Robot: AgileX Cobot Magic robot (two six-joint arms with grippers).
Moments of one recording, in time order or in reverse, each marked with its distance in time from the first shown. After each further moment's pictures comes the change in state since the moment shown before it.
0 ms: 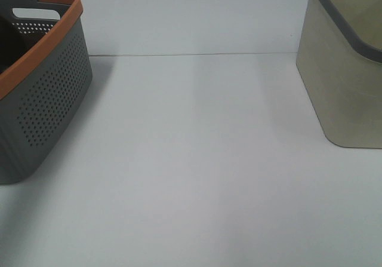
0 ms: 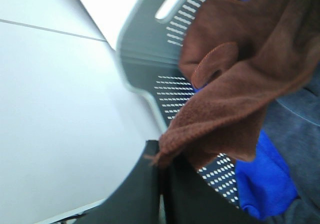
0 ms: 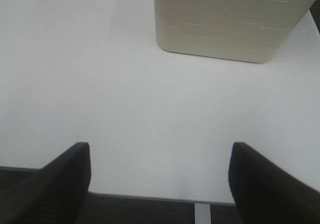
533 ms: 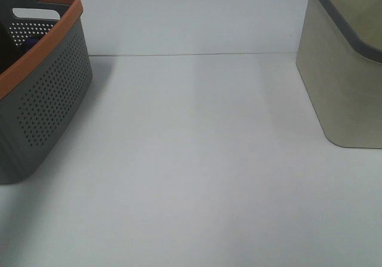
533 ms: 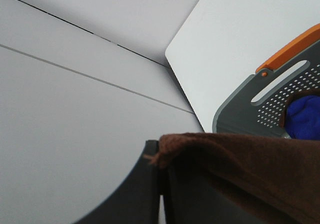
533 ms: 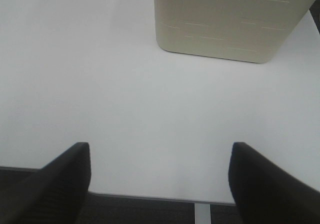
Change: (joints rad) left arm 0.000 -0.134 -0.005 -0.016 -0.241 0.003; right arm 0.000 0.000 0.000 0.000 0.000 0.000
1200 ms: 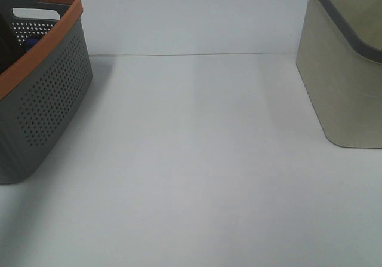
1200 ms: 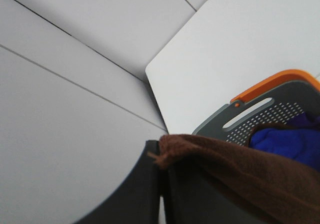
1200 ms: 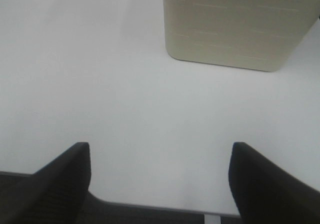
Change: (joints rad) left arm 0.000 0.000 -0.234 -0.208 0.228 0.000; right arm 0.000 0.000 -0.007 0.047 -0.026 -0.011
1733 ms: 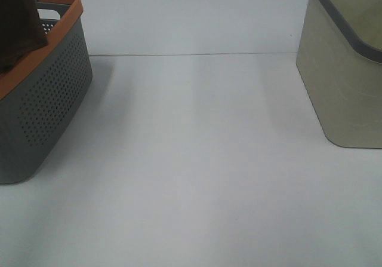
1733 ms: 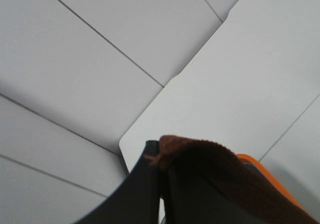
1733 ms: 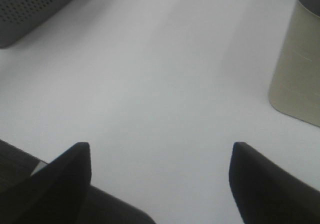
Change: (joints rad) left arm -0.233 0.082 -0.214 -0.026 0.051 -0.003; right arm 0.000 0.298 -0.011 0.387 -0.207 -0.334
